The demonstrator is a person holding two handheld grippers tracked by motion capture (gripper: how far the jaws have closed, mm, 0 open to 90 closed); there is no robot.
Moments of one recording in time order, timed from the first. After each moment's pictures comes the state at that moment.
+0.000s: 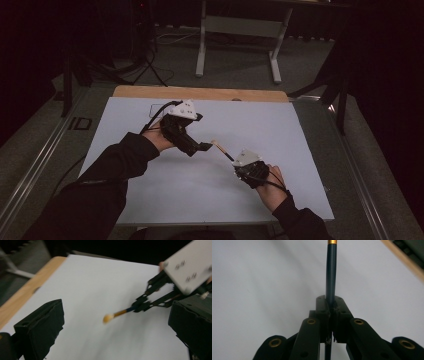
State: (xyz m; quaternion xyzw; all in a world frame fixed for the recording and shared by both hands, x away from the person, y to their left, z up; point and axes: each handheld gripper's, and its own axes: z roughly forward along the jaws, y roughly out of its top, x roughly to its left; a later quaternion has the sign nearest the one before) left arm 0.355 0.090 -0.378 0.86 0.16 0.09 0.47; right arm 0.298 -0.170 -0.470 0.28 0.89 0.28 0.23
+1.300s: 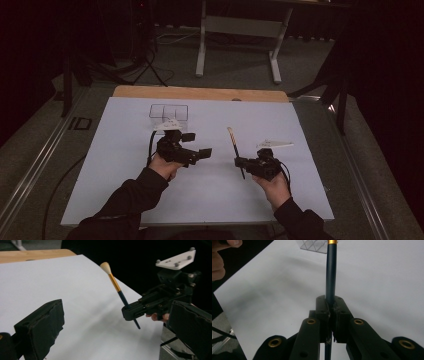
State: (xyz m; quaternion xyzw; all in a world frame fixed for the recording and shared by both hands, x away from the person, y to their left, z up) left arm 0.332 0.097 -0.438 0.75 0.36 -0.01 0.56; right arm 0.320 -0.209 -0.475 0.43 0.79 0.45 0.02
